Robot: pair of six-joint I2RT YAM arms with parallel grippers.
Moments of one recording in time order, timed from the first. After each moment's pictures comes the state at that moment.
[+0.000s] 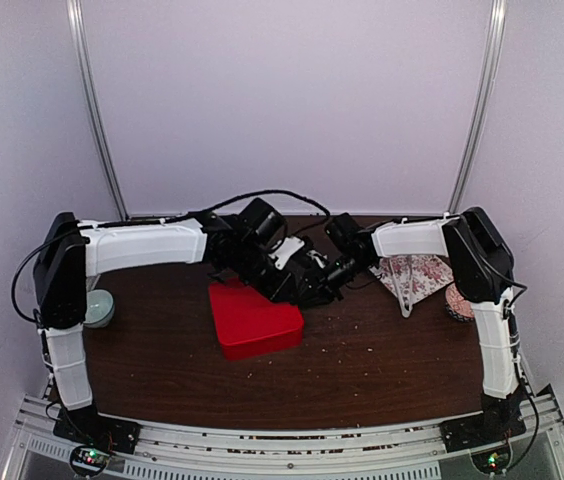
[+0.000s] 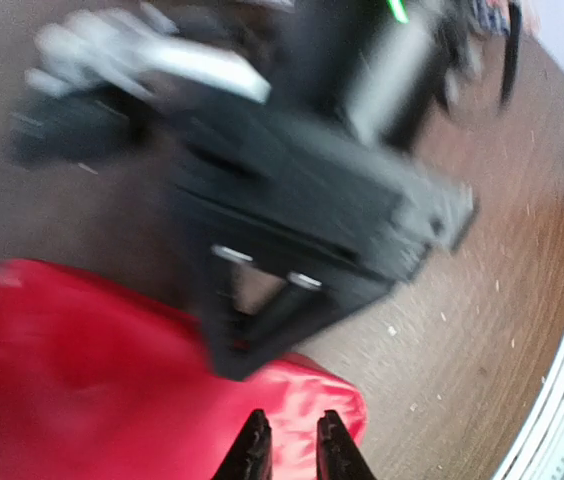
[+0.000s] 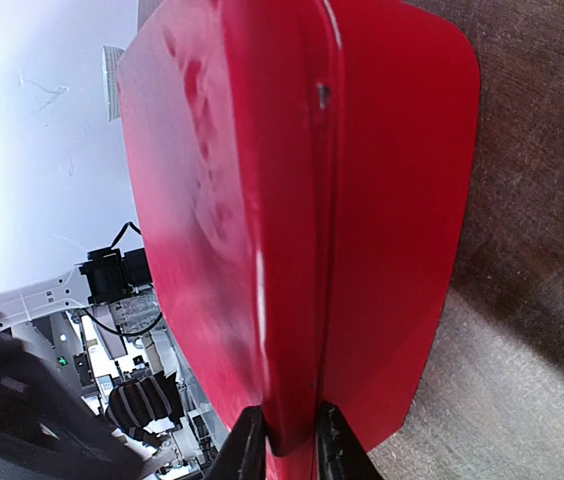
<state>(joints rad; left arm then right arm) -0.89 1.96 1.57 -0.58 0.22 -0.08 0.58 2.22 1.60 -0.54 -0.94 0.48</state>
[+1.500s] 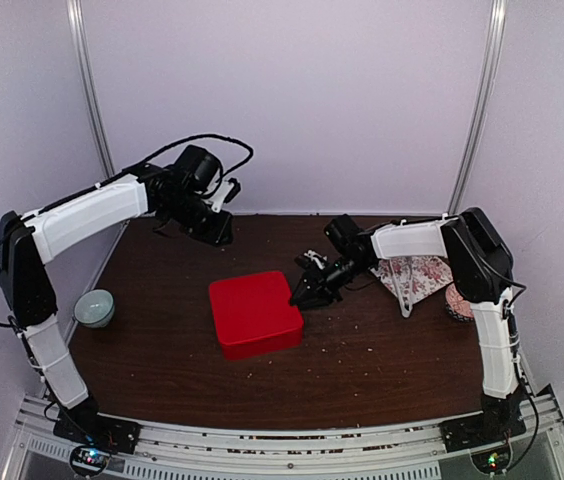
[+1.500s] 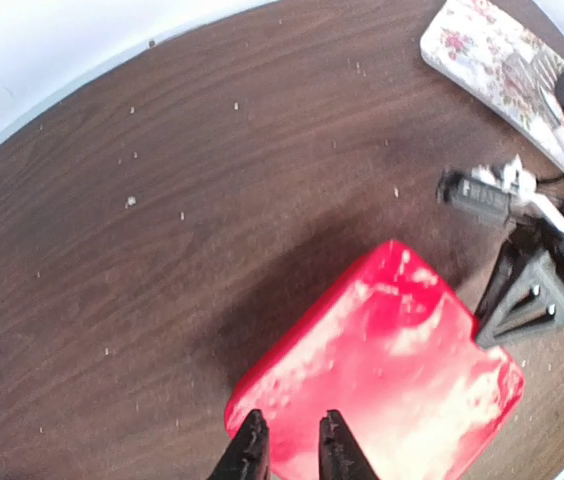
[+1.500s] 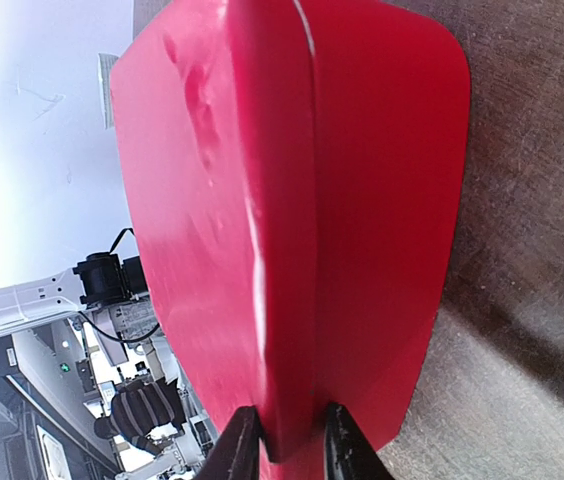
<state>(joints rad) -0.62 1.80 1.68 -0.82 0.00 -0.12 0.59 2.22 1.59 -0.50 -0.93 0.51</state>
